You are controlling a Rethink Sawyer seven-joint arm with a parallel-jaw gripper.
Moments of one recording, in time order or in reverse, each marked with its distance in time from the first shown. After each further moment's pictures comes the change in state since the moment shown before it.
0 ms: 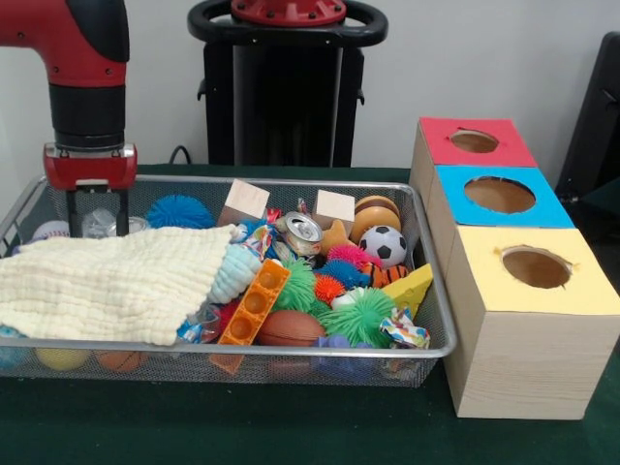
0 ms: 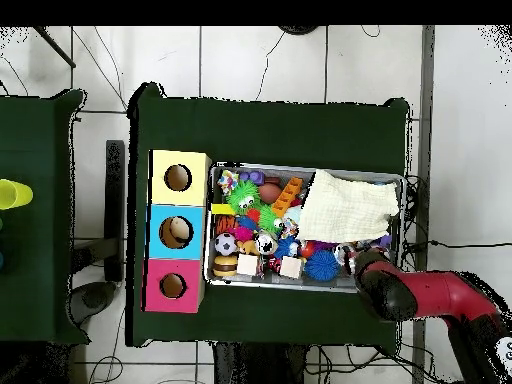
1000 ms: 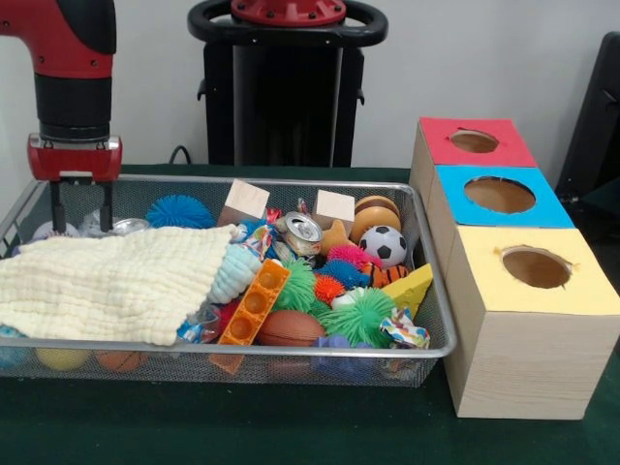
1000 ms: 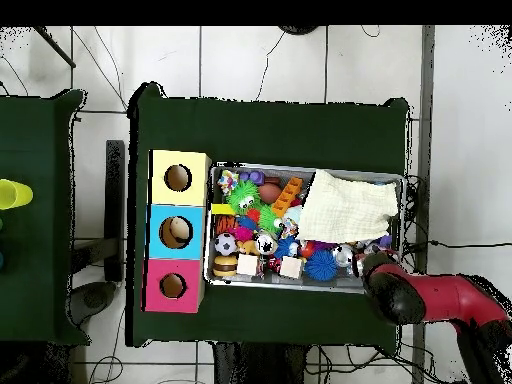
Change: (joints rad) arm -0.014 -0.021 -0.006 0.000 0.000 0.018 0.000
